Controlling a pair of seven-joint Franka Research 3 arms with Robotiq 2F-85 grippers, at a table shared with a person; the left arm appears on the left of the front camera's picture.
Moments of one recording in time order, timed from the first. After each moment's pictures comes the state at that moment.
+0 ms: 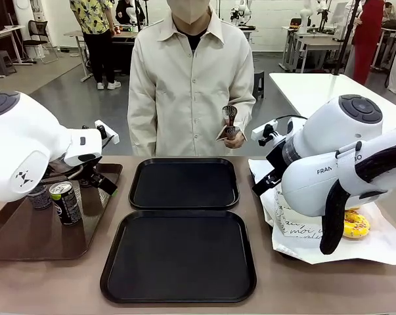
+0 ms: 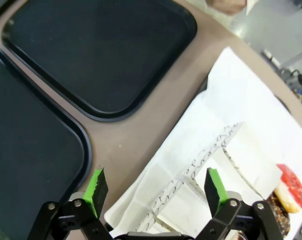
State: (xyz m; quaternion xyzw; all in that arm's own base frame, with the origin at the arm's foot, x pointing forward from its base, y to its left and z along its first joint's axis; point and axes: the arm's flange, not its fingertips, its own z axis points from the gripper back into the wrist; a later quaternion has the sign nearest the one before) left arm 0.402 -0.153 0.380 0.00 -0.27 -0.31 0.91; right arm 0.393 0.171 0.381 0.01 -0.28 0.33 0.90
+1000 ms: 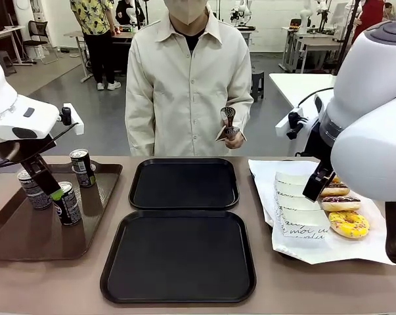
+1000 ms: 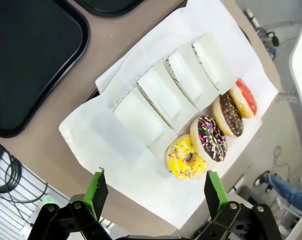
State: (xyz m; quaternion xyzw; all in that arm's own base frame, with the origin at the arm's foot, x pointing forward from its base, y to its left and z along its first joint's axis) left arm 0.324 -0.111 0.481 0.06 -0.15 -0.41 0.90; right arm 0.307 0.135 0.480 -0.13 -0.15 0.38 0.90
